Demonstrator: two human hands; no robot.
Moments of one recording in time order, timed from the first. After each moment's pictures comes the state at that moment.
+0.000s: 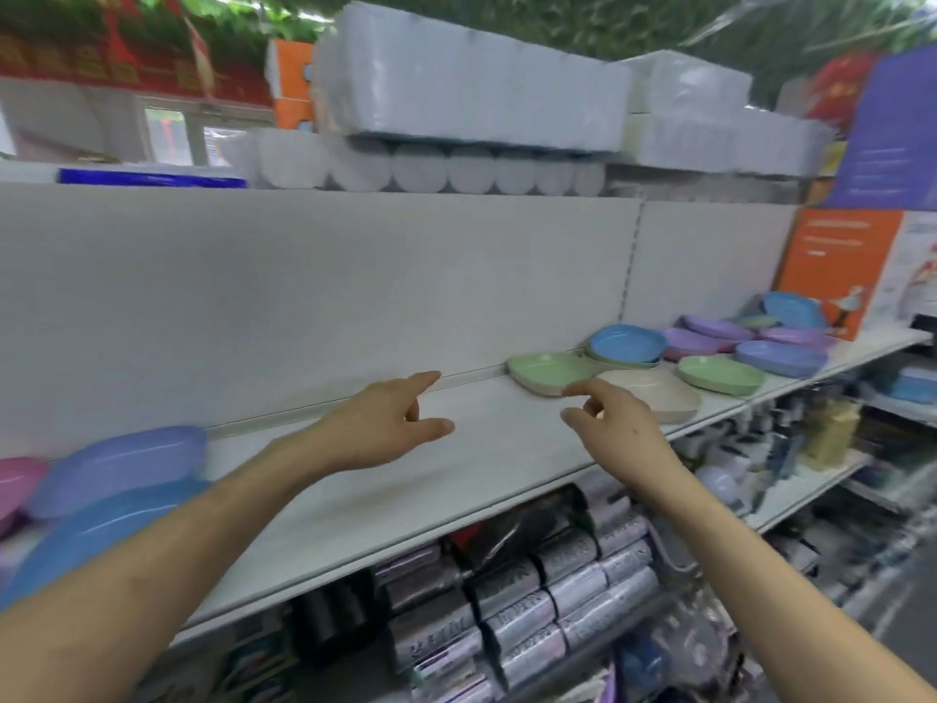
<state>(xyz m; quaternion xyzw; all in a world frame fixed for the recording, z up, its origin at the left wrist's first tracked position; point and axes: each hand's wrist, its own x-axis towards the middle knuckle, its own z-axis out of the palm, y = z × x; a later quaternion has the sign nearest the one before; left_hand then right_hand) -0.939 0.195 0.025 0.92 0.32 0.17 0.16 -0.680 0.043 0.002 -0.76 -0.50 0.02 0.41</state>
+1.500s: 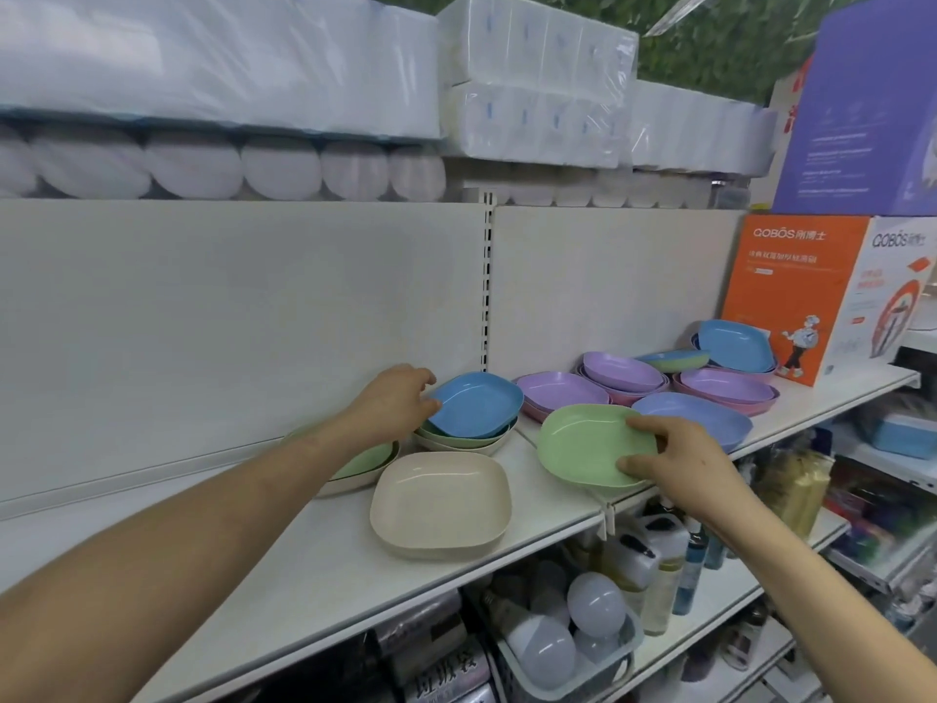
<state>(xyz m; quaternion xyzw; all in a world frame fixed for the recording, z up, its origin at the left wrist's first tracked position) -0.503 0.305 0.008 0.89 0.39 0.19 0.11 -0.237 0.045 -0.015 -0.82 -0.44 0.05 0.36</state>
